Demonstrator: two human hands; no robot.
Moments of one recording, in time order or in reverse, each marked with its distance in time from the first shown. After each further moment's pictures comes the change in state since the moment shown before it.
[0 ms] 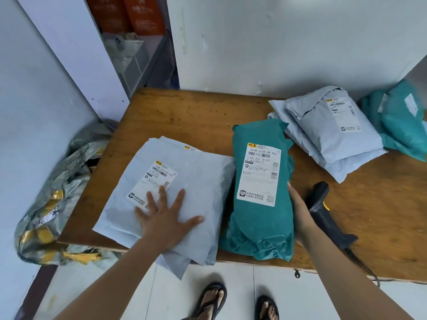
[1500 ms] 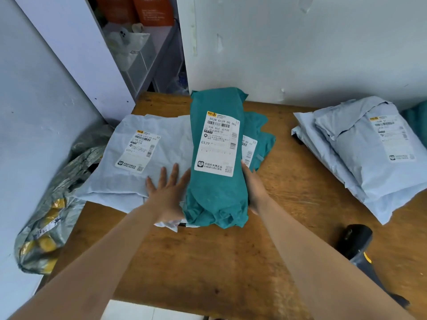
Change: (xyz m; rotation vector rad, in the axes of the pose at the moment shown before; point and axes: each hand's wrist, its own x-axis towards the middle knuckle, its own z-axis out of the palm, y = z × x) left_hand 0.134 -0.003 -0.086 -0.027 -0.097 0.204; right_hand 0.169 -0.026 0.141 -0.202 -0.083 -0.077
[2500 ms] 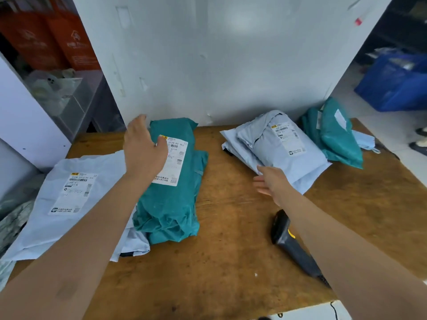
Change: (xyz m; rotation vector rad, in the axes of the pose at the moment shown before) left_hand 0.010 0.148 -0.117 -0.574 0.801 0.146; right_hand -0.105 -0.110 -0.150 -0.231 0.537 0.000
